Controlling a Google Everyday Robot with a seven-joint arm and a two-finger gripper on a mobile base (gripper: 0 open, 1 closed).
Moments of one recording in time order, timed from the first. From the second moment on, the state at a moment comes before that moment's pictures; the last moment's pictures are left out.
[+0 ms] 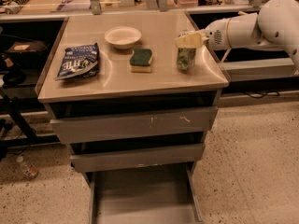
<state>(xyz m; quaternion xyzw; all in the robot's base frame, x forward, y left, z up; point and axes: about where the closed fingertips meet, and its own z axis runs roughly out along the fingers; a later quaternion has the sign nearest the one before) 0.735 -0.141 0.905 -0.29 0.79 0.28 0.47</state>
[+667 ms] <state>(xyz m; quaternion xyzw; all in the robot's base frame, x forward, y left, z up) 0.740 -0.136 0.891 -0.28 0.79 0.31 0.46</state>
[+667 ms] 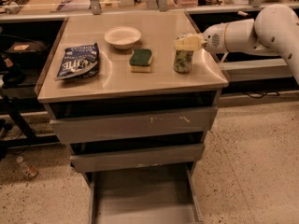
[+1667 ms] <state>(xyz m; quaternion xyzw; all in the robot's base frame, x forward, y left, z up) 0.742 -0.137 0.889 -0.28 0.78 0.31 0.47</state>
